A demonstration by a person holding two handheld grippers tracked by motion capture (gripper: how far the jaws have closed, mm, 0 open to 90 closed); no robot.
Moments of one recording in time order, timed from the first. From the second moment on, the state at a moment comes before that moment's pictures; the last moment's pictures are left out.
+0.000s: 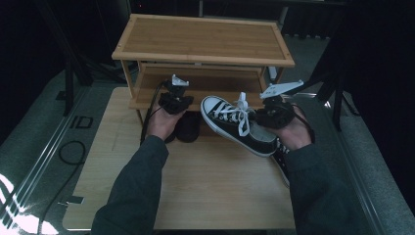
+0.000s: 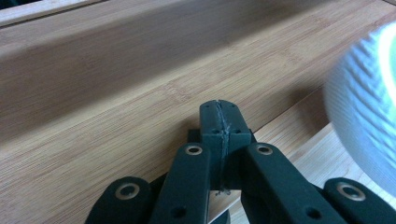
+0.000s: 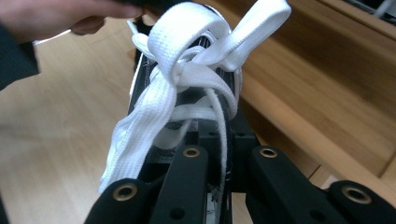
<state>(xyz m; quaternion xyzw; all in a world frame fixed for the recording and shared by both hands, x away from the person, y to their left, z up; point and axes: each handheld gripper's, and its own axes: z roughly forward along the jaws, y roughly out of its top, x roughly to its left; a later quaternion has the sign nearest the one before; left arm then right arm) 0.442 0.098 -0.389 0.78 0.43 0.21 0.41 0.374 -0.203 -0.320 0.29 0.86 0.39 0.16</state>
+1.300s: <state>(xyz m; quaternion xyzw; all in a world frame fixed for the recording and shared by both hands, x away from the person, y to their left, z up) 0.441 0.097 -0.389 0.78 0.43 0.22 0.41 0.426 -0.167 -0.324 0.37 0.81 0.41 0.20</state>
